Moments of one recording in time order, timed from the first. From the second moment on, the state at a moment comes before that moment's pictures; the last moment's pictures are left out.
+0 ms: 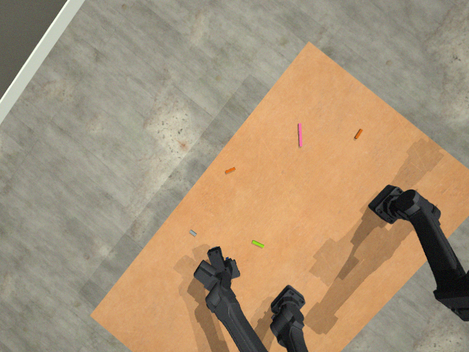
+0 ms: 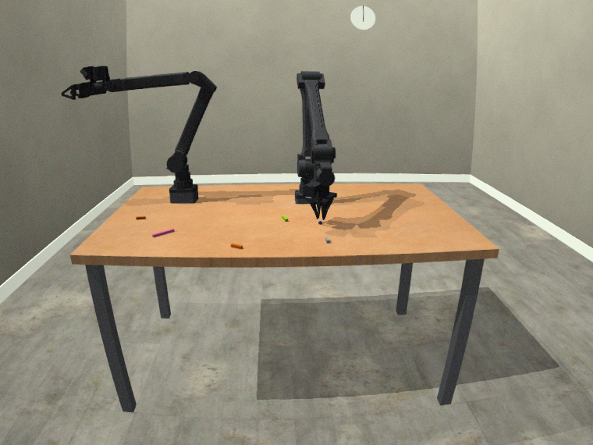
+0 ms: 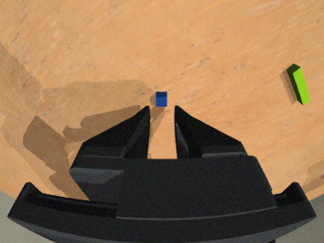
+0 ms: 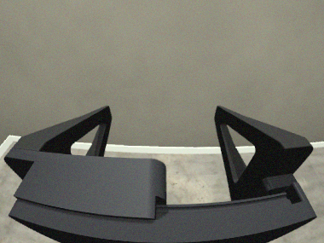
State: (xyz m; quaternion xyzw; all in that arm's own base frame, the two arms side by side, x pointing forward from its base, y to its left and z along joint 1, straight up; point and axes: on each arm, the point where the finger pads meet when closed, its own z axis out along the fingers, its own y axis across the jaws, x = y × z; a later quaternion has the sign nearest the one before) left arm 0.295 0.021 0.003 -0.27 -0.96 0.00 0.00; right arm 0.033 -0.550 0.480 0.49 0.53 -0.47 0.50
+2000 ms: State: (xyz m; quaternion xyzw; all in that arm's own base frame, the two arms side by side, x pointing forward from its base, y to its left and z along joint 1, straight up) left arm 0.297 0.021 0.003 -0.27 -0.96 0.00 0.00; right arm 0.033 -0.550 0.480 0.49 0.53 -0.47 0.50
